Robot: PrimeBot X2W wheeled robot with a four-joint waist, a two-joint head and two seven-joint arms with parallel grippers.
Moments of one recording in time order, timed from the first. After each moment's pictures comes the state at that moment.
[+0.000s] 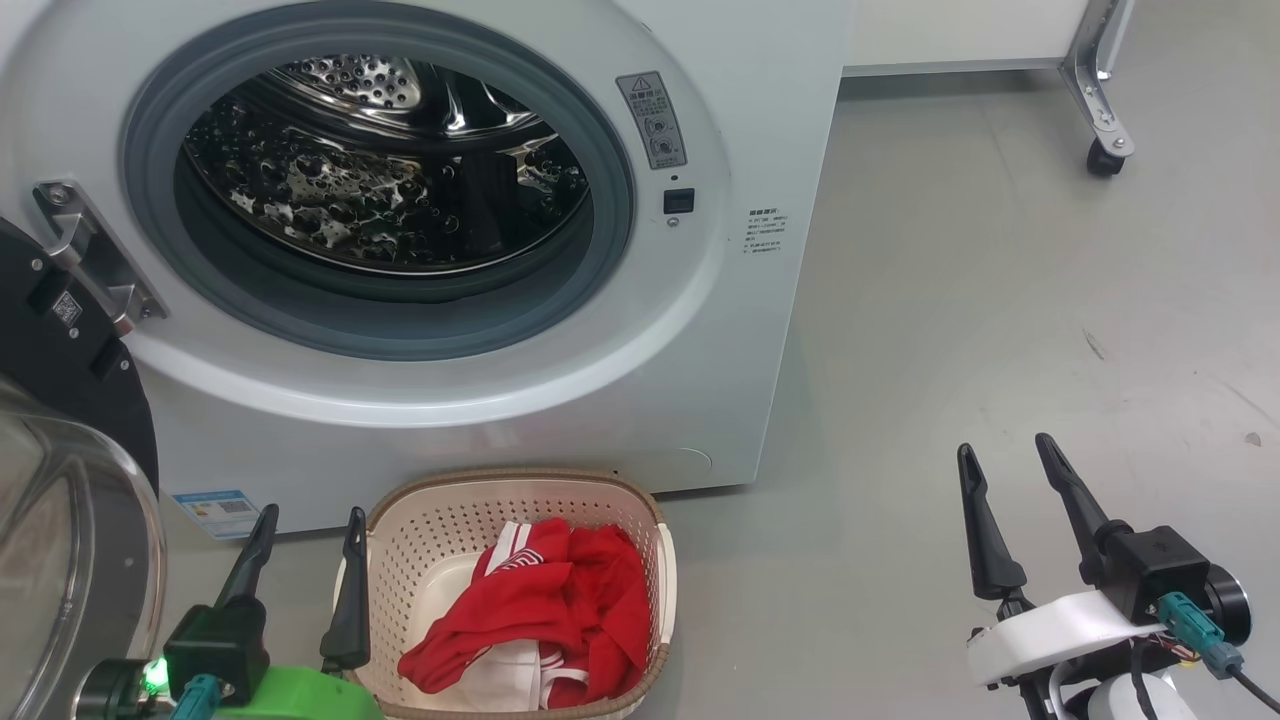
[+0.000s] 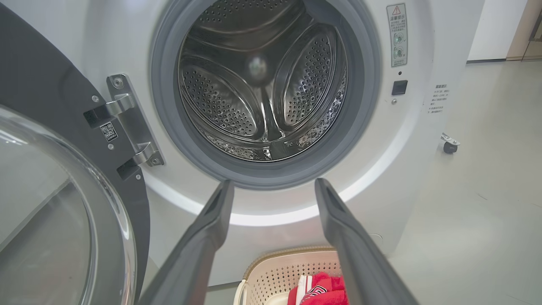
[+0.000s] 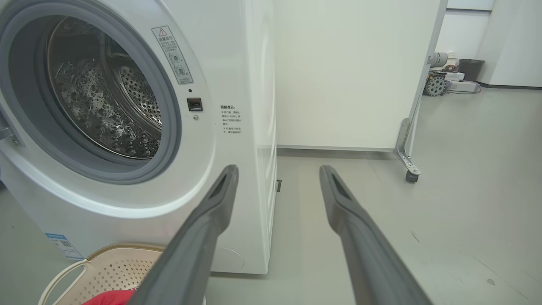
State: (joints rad) left arm 0.09 0.10 -0.14 0.02 -0.25 0.05 -0.15; right arm 0.05 -0.11 0.17 0.09 0.26 -0.01 -0.23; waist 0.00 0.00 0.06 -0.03
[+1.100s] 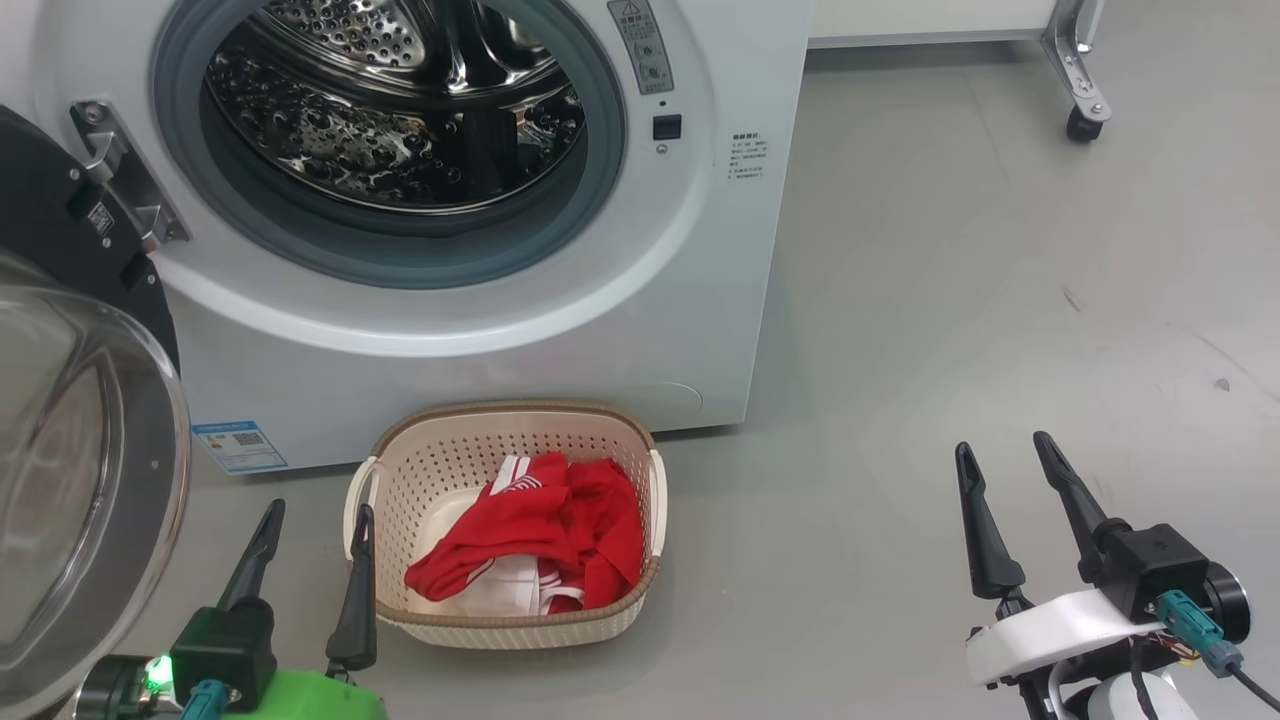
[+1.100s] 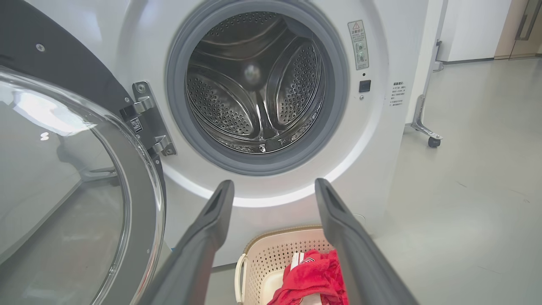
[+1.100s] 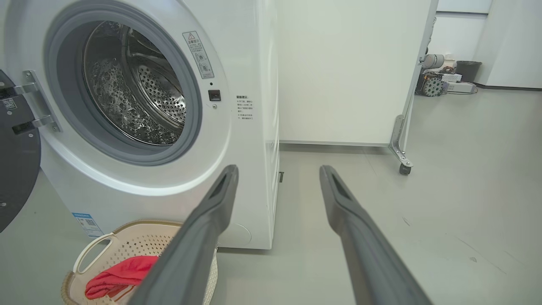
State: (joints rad) left arm 0.11 0.11 -0.15 -0.05 -0.23 0.06 -0.12; right arm 0.05 -0.12 0.17 0.08 0.26 -0.01 -0.22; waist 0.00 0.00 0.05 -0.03
